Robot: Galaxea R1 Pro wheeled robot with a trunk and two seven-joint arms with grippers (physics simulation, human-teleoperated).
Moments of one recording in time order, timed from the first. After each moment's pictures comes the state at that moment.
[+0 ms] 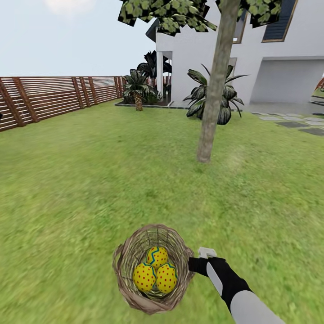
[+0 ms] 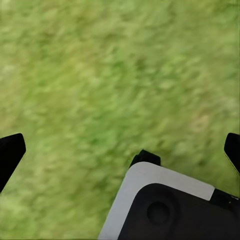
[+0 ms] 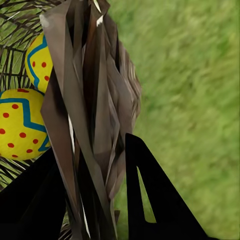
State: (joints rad) left arm -0.08 0.10 0.54 -0.28 -0.04 -0.23 -0.15; right arm -0.62 0.10 -0.08 -0.48 -0.09 0.43 0.09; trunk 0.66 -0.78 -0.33
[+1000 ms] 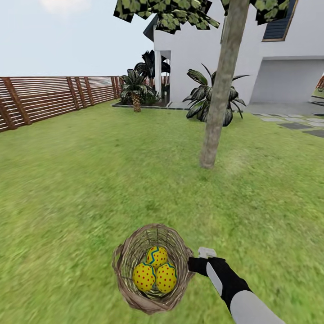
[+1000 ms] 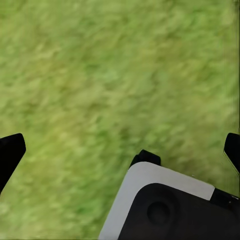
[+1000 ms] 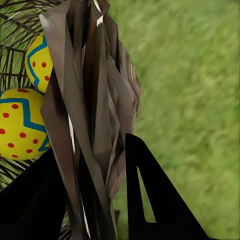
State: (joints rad) left arm -0.08 0.10 0.54 -0.28 -0.05 -0.23 -0.15; right arm -0.62 0.10 -0.08 -0.48 -0.09 0.43 0.09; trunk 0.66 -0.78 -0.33
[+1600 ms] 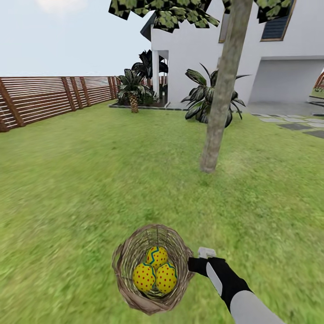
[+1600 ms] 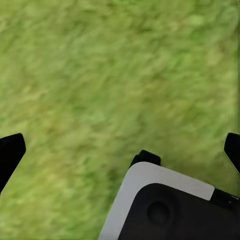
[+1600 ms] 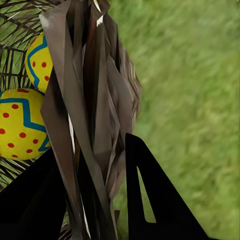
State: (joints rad) left arm -0.08 0.10 0.54 -0.28 -0.05 -0.23 -0.15; right arm -0.62 0.10 -0.08 -0.48 -0.09 0.43 0.09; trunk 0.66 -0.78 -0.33
